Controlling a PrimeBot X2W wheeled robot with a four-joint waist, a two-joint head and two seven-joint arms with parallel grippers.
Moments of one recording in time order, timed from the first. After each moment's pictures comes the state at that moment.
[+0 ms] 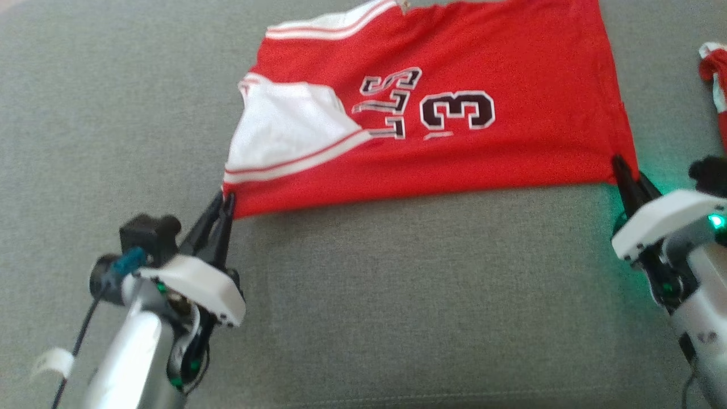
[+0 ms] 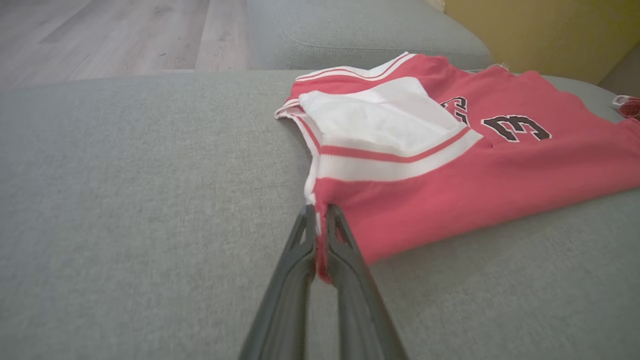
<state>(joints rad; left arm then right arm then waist) -0.24 0.22 -0.31 0.25 -0.33 -0.02 -0.06 -0.55 -0.40 0.42 0.79 0.80 0.13 -0.06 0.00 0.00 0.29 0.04</state>
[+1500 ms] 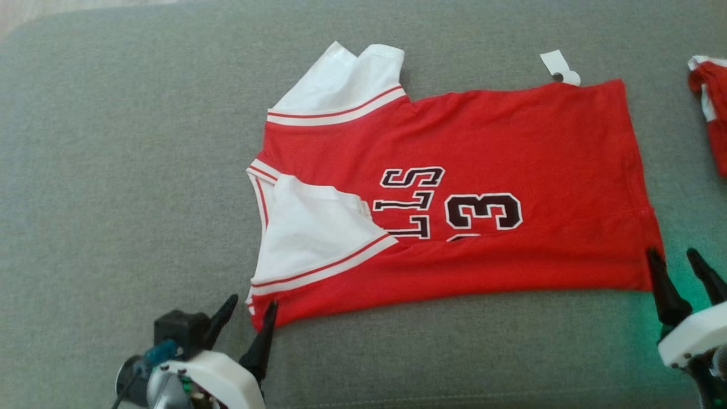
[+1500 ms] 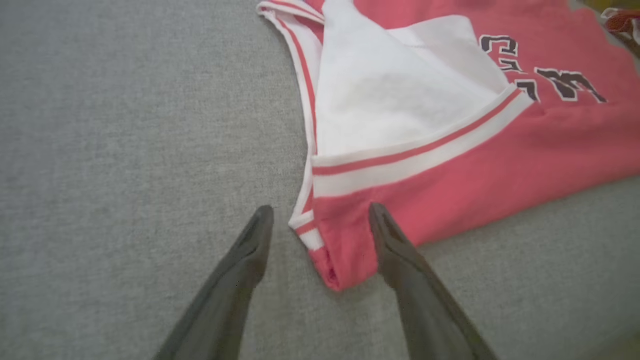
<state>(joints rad) 0.08 0.24 -0.38 0.08 -0.37 0.05 0.02 0.04 -0.35 -0.05 0.22 0.51 0.13 0.12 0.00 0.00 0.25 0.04</state>
